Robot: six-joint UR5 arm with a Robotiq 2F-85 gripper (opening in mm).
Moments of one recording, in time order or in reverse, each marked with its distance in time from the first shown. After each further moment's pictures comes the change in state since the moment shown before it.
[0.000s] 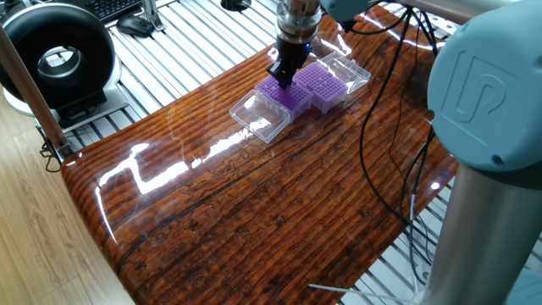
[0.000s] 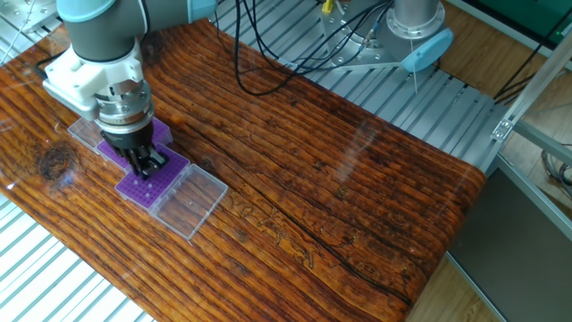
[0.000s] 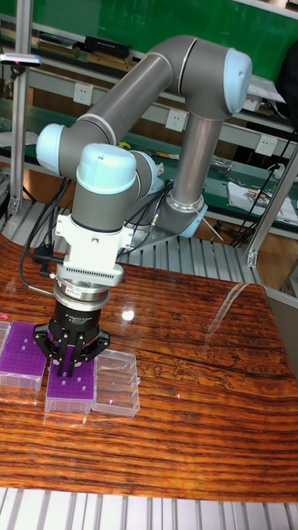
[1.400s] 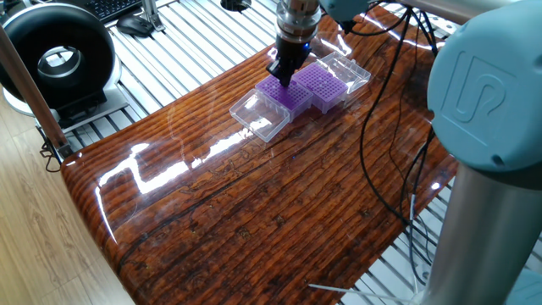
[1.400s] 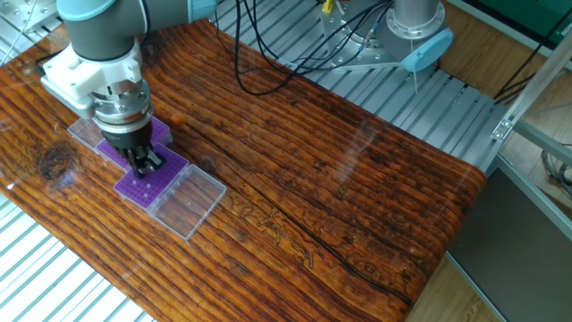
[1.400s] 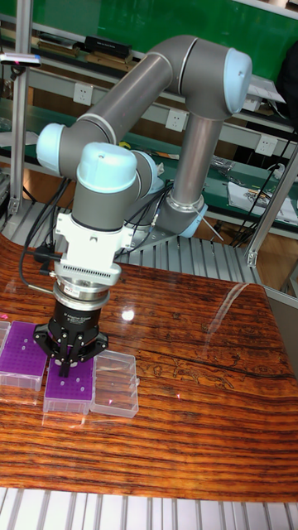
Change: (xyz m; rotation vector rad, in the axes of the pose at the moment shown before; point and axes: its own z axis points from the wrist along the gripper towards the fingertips) arm -0.002 -0.001 -0.003 0.008 -0.008 0.061
